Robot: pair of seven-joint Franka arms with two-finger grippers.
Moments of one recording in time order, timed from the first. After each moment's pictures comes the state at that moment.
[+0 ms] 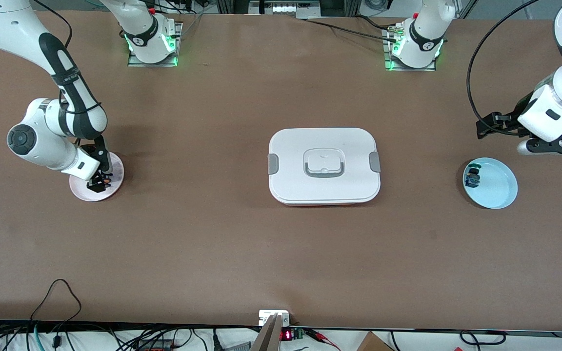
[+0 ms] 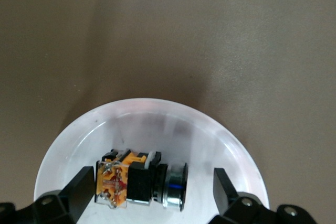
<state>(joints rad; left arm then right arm) 0.02 0.02 -0.05 -1.73 0.05 1.66 -0.09 -0.22 0.43 0.08 -2.15 -0.10 2.50 -1.97</state>
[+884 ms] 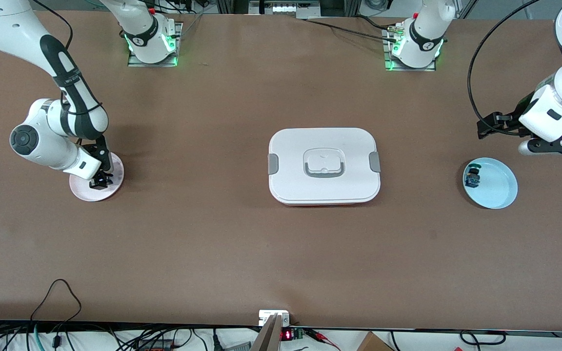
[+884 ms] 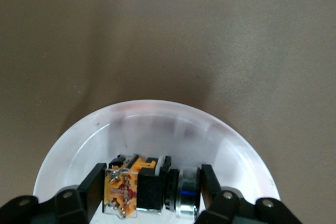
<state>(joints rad) 0.02 0.02 -0.05 -1.73 0.05 1.66 -0.09 -0.22 0.44 0.08 -2.16 -0.10 2.52 -1.97</state>
